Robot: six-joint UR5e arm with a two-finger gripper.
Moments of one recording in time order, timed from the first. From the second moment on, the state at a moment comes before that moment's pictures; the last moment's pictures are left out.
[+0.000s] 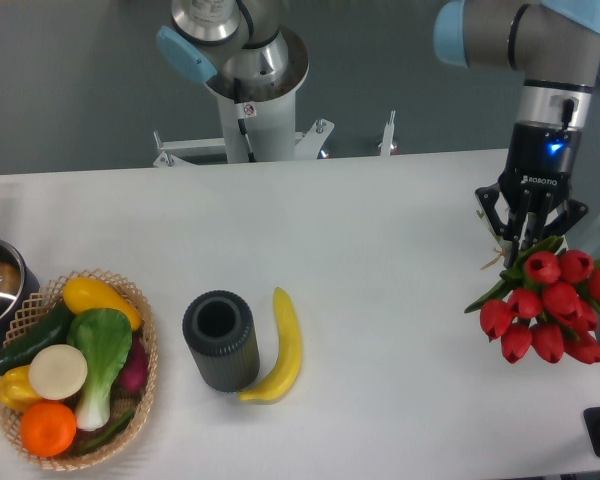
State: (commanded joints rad) arm 2.96 -1.85 -1.64 -0.78 0.85 0.93
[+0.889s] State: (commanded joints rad) arm 2.85 -1.85 -1.64 -0.78 0.81 0.94
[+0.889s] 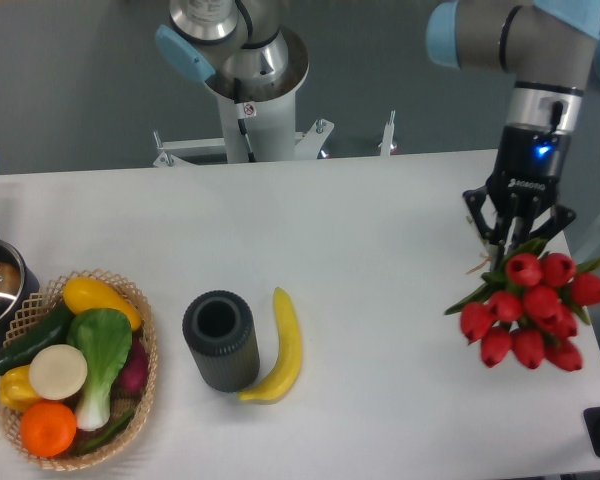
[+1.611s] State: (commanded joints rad) arm 2.67 -1.85 -1.66 -0.77 0.38 1.04
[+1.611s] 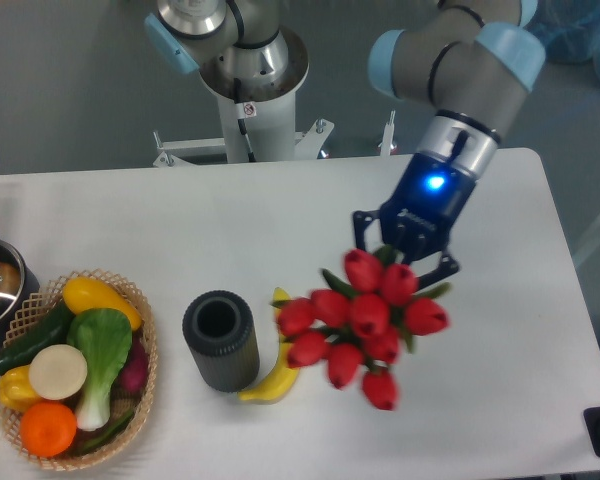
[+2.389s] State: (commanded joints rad) arm 2.60 -1.83 -1.79 -0.77 0.01 1.24
